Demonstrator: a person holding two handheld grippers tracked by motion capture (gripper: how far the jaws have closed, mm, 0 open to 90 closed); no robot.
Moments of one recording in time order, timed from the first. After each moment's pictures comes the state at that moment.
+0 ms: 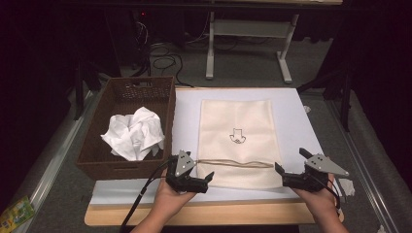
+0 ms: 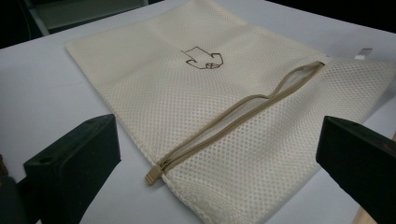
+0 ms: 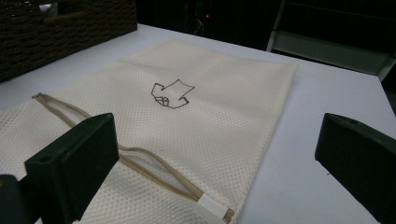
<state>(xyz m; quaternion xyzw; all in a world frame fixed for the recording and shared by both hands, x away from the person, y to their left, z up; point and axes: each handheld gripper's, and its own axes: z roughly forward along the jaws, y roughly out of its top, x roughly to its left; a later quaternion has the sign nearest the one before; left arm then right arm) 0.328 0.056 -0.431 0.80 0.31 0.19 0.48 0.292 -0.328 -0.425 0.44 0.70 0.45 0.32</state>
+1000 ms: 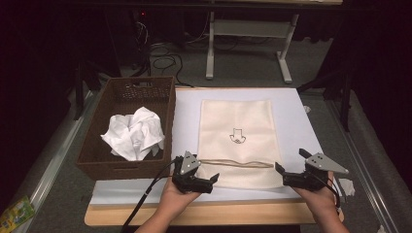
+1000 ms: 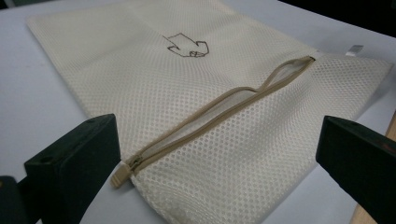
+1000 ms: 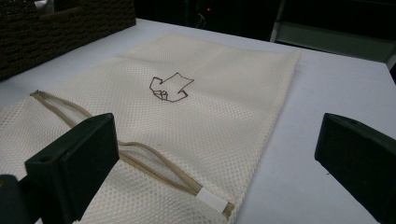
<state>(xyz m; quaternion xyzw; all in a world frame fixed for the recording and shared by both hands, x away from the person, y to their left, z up) 0.338 0.042 -0.452 0.80 0.32 0.13 0.49 0.297 -0.333 -0.430 0.45 0.70 0.45 0.31</state>
